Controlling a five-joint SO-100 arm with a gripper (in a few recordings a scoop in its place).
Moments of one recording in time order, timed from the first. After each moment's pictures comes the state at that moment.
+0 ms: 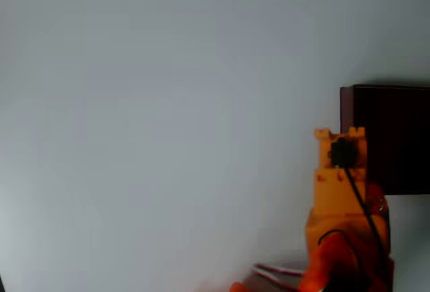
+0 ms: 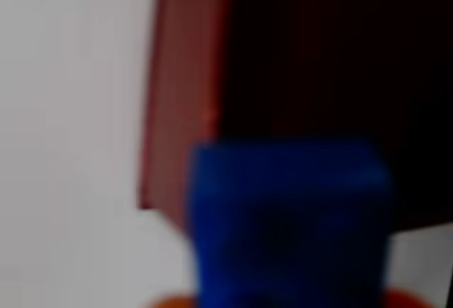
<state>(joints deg) 38.5 133.9 123.8 67.9 40.9</state>
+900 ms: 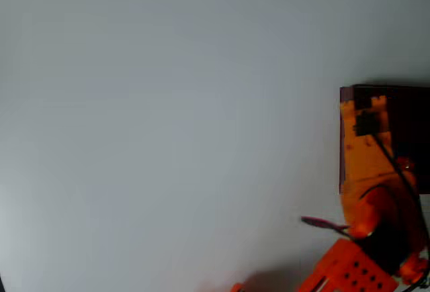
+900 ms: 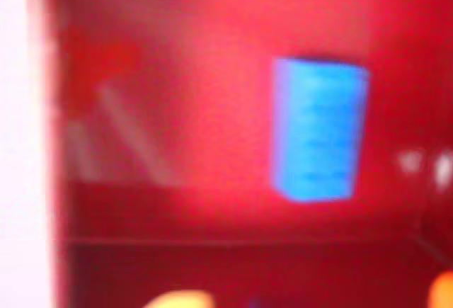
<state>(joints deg) 39.5 114.1 113.6 63.6 29.4</state>
